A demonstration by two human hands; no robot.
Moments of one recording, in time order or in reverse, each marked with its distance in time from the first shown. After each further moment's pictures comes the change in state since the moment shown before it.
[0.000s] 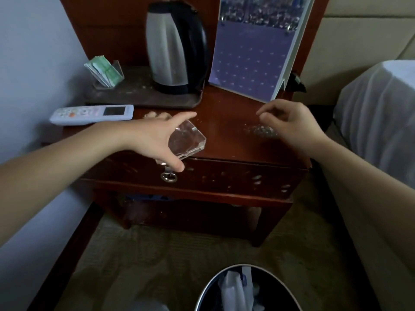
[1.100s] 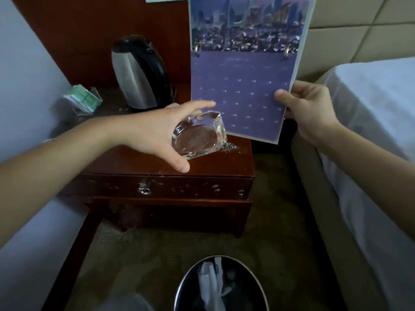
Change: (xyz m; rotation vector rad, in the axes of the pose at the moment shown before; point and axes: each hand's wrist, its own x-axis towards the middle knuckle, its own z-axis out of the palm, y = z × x) left_hand -0.026 0.107 -0.088 -0.257 -0.064 0.349; right_hand -0.001 -0.015 -0.119 0.675 0.221 0.191
